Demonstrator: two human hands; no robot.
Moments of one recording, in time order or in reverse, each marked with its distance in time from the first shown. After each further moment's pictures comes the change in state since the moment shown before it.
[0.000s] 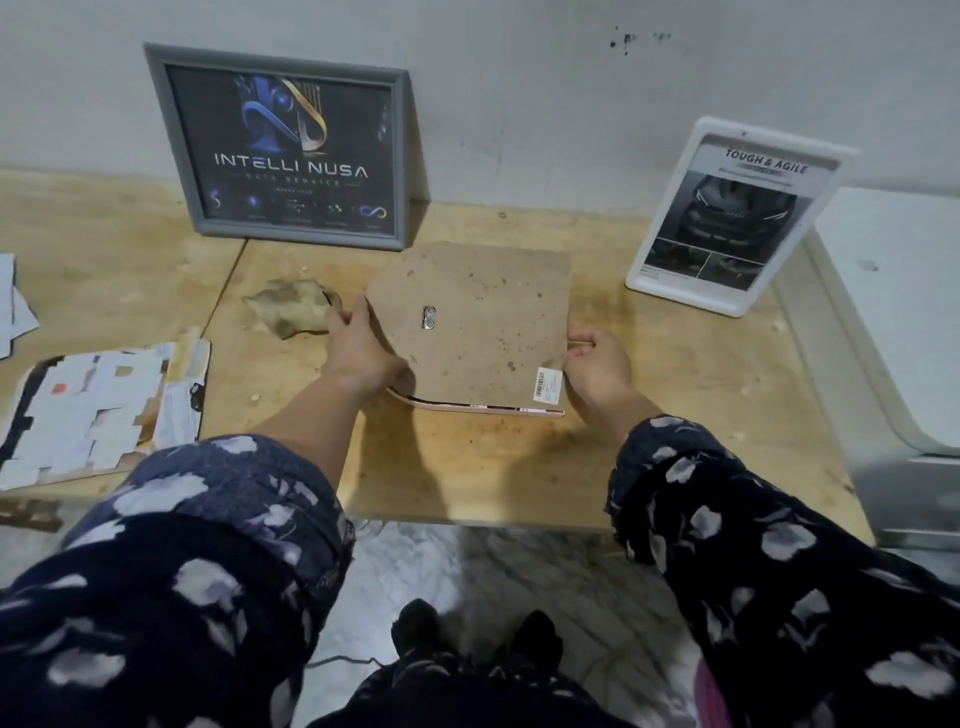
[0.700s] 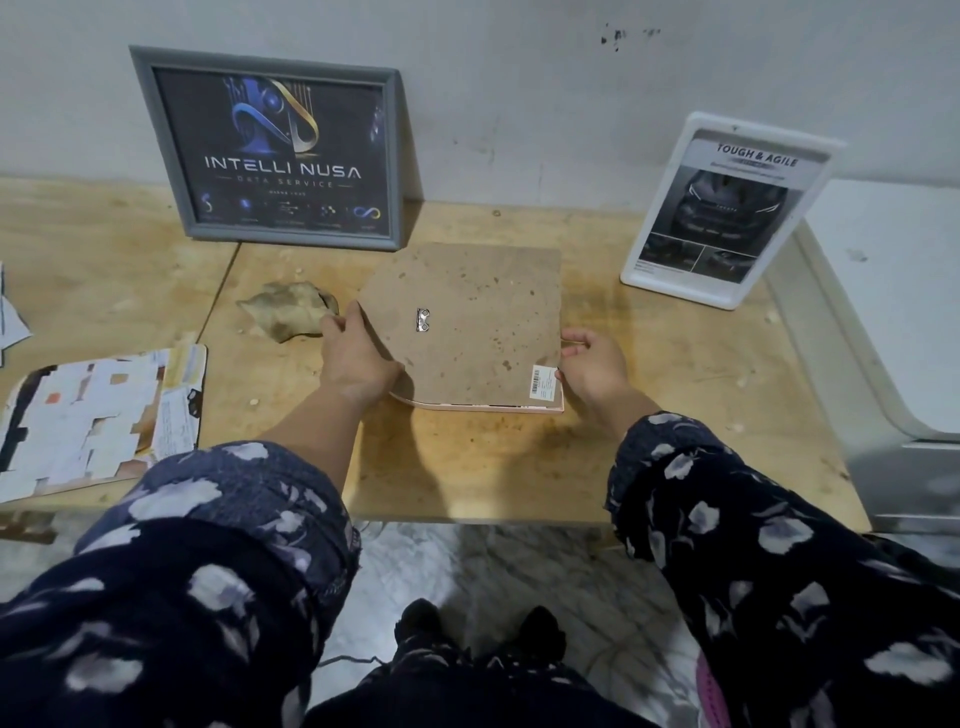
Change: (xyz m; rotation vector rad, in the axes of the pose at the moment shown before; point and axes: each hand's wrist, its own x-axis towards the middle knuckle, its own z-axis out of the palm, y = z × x) left_hand -0.007 -0.004 0.001 -0.018 0.031 0.039; right_hand -0.001 0.004 0.005 0.040 -0.053 0.042
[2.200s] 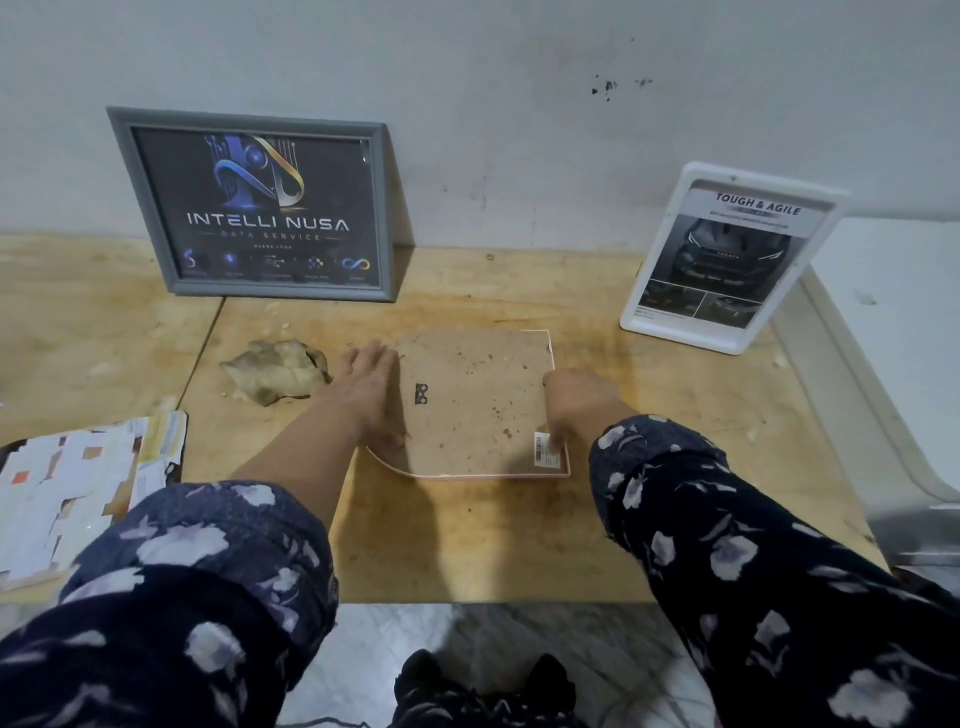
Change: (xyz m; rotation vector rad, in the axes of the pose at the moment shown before) left_hand 0.047 0.017 -0.004 0.842 -0.373 0.203; right_hand 0.029 -0.043 0.007 -1.328 -0.240 -0.174
